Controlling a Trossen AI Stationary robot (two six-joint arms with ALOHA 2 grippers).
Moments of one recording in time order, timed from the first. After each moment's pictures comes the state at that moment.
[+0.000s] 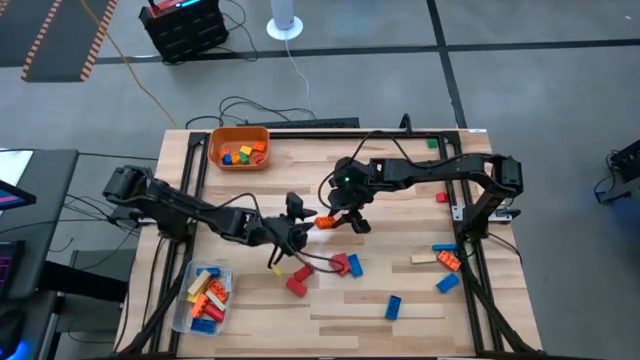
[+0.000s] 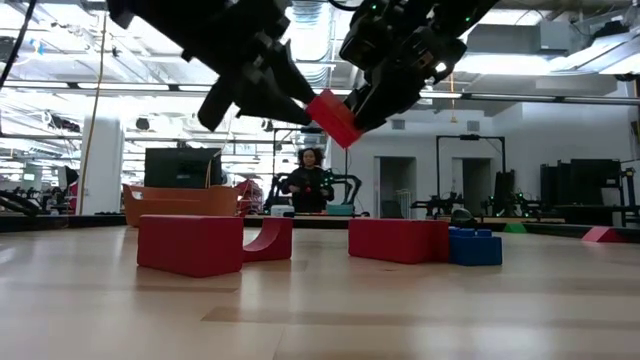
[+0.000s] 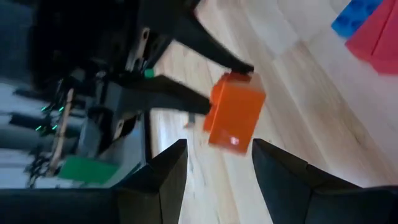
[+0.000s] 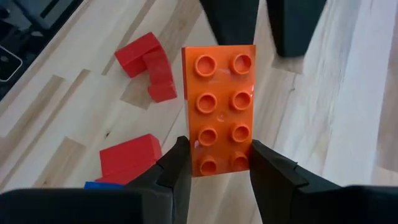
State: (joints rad) left arm -0.21 1.52 0.89 0.14 -0.61 0.75; right arm -0.17 1.69 1.20 -0.40 -0.48 -0.36
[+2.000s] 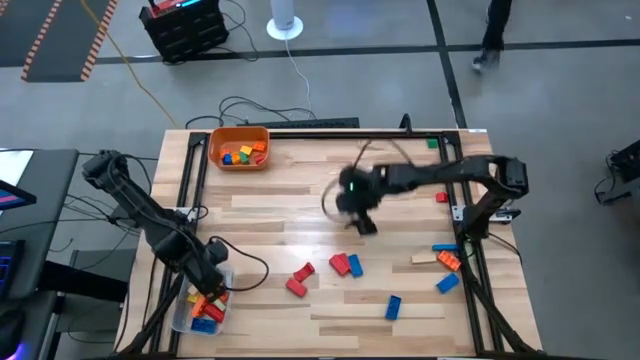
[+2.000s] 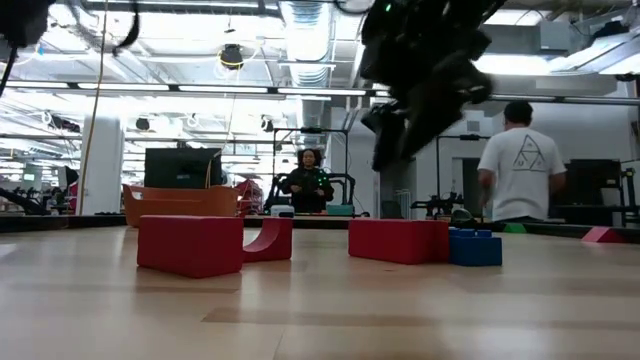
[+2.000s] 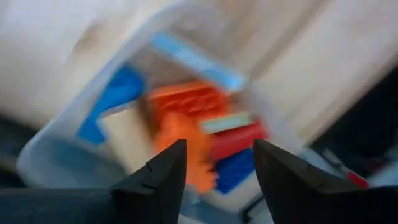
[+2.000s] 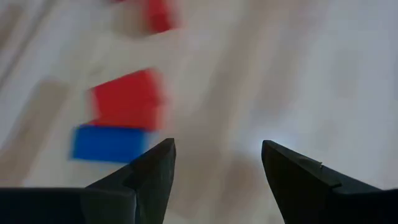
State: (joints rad) left arm -0.74 1.16 0.88 -0.99 0.10 -1.48; right arm -0.11 1.65 1.13 -0.51 -0.28 -0.37
